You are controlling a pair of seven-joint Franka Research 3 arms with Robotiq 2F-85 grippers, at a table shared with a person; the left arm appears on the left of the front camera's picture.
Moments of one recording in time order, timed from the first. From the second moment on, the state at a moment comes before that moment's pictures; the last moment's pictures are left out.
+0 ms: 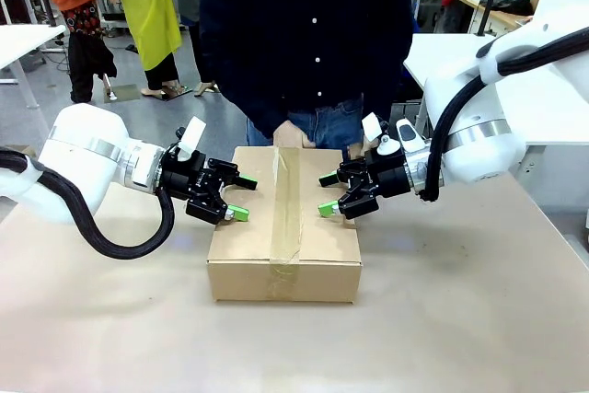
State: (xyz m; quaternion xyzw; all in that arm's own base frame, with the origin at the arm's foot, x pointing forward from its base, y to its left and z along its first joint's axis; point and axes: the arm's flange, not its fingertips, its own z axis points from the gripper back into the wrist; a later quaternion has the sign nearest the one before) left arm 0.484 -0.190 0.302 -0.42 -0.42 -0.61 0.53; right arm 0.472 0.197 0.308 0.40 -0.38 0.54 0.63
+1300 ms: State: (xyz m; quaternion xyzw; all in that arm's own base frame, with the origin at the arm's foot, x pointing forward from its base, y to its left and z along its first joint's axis) left arm 0.422 -0.020 0.417 -0.47 -0.39 -0.52 0.60; right arm 0.380 -0.045 0.401 0.57 -0.40 0.38 0.61
